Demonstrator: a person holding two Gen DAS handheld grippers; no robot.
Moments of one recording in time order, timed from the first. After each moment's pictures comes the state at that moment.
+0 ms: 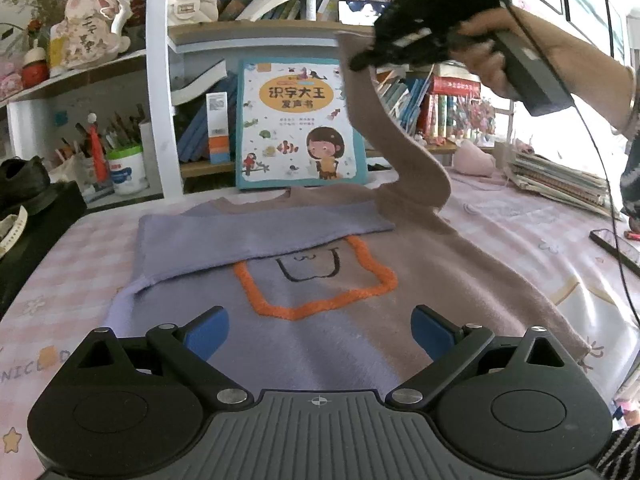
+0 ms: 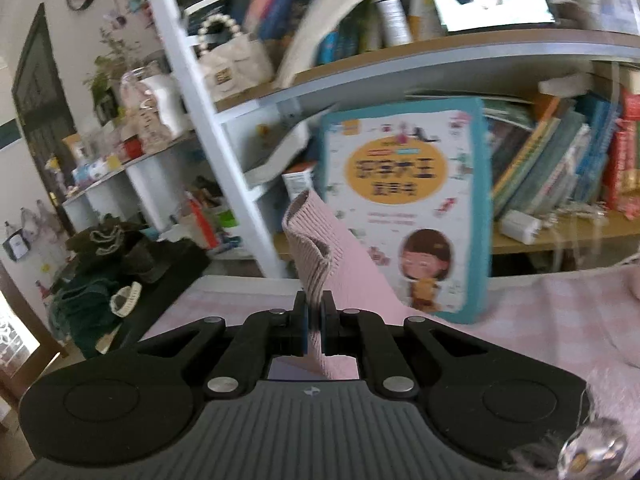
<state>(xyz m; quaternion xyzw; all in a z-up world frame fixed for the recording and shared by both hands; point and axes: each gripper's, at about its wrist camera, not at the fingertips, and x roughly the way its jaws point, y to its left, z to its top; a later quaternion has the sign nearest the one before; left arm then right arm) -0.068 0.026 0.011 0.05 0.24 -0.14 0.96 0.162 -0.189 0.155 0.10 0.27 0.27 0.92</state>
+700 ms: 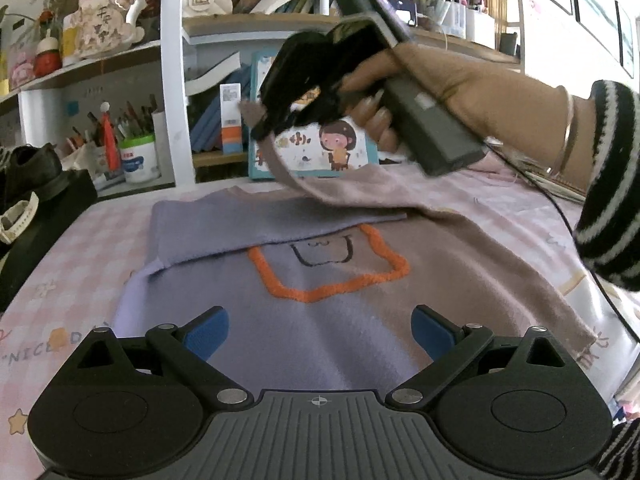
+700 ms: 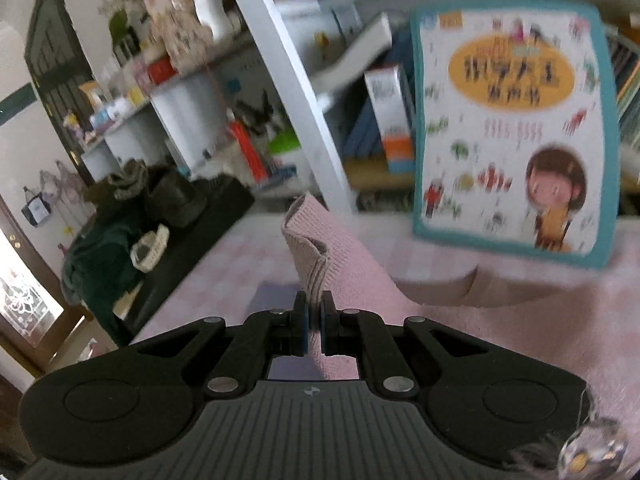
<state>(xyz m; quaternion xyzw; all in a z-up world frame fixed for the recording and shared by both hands) -0.077 0.036 0.006 0.04 0.25 -0.13 0.96 0.184 -0.063 0.073 0.09 0.35 0.31 0.88</state>
